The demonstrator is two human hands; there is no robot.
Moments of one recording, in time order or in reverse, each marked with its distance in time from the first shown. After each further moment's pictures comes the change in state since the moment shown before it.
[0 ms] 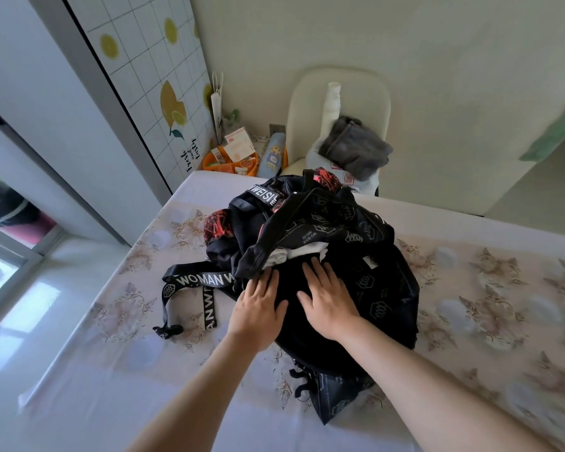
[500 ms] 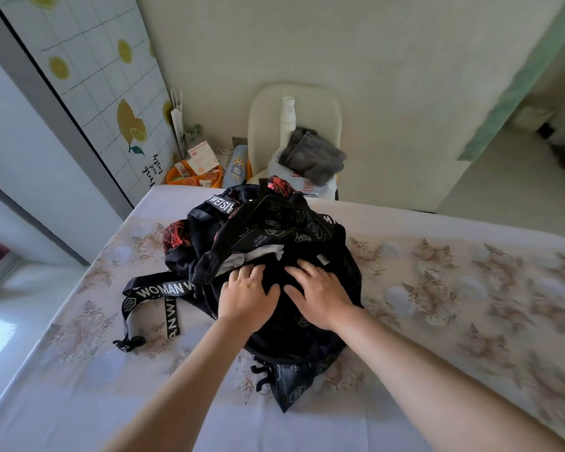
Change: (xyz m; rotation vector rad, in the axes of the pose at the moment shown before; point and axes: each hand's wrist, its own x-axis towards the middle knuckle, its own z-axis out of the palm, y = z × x) left_hand 0.007 0.085 -0.052 -0.120 -0.037 -0.155; right_hand -0.047 0.038 -0.070 -0.039 -0.024 0.000
